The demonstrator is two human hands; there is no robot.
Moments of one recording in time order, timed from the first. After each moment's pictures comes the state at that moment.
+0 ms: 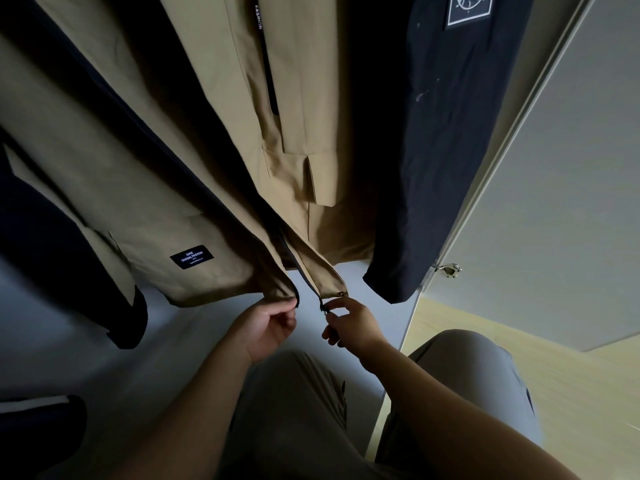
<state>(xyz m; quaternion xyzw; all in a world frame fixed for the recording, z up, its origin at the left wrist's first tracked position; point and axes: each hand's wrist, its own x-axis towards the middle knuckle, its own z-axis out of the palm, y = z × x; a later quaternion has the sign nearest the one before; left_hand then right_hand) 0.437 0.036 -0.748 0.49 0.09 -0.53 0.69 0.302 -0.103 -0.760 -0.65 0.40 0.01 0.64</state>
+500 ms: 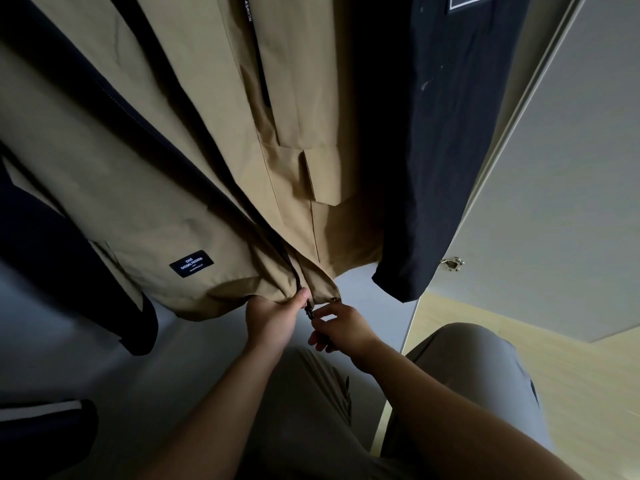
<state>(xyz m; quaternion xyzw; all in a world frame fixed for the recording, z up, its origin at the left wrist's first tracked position) 0.406 0.017 -0.745 0.78 -0.07 -0.17 0.60 0.305 -0.090 -0.765 -0.62 0.34 0.07 0.70</state>
